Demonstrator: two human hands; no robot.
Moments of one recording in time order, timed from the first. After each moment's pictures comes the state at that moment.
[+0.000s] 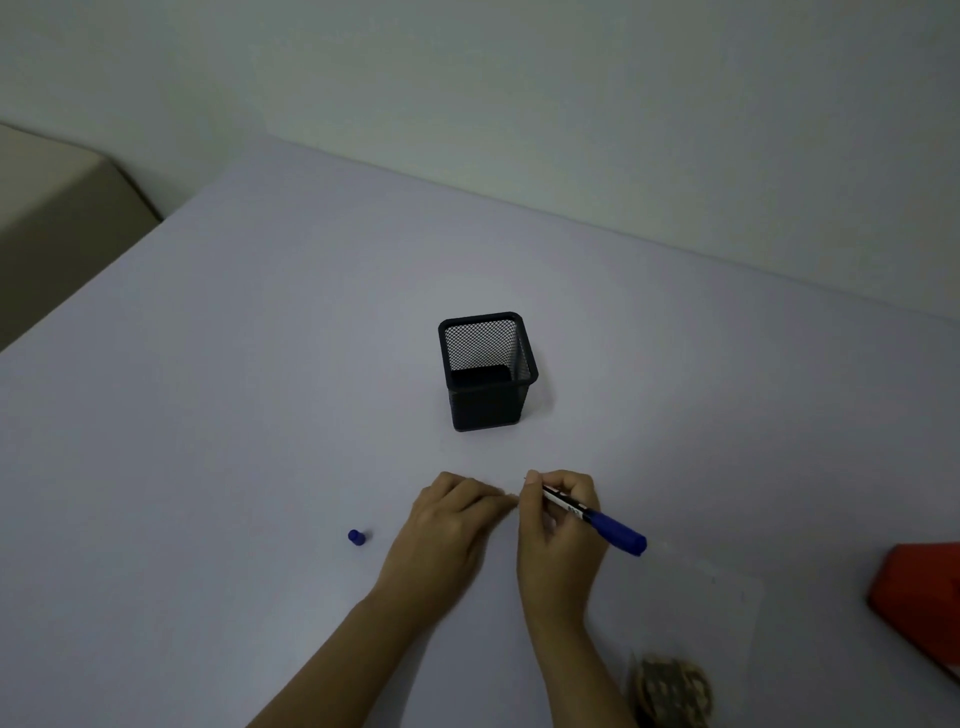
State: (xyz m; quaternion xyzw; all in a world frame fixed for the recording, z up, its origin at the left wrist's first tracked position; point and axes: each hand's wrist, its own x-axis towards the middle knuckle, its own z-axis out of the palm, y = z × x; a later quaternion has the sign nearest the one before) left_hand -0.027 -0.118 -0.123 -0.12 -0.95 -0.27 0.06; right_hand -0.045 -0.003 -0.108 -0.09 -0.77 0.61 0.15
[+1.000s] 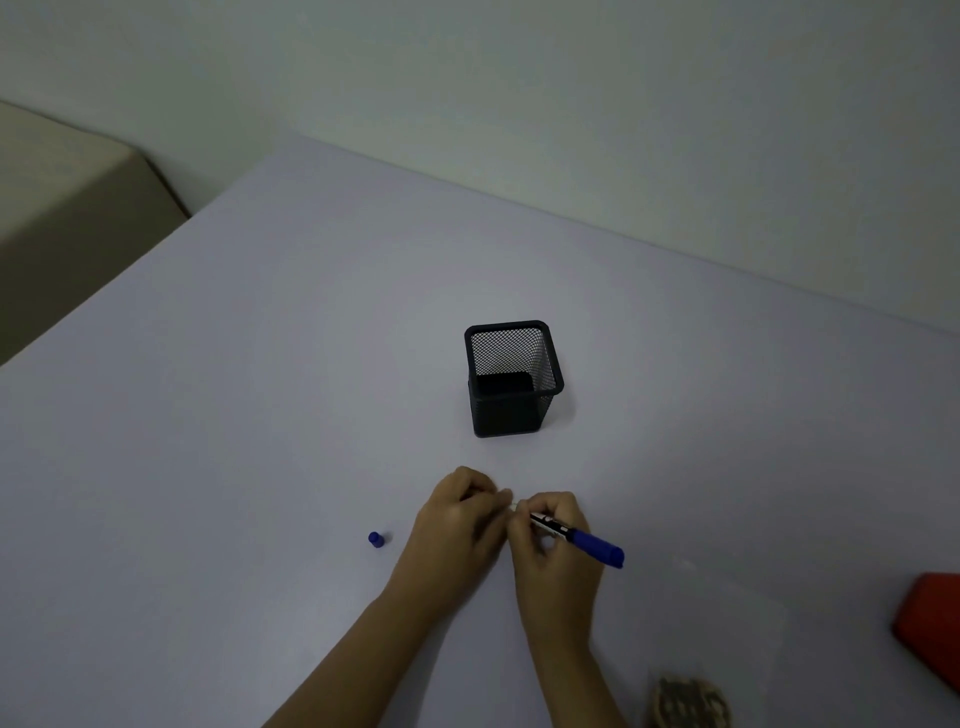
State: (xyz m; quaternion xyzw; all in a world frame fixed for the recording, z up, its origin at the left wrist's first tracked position) left_hand -0.030 -0.122 -0.121 -0.01 -0.92 -0.38 0.08; right_hand -0.032 -0.011 -0.107 -0.02 -0.81 0.59 0.04
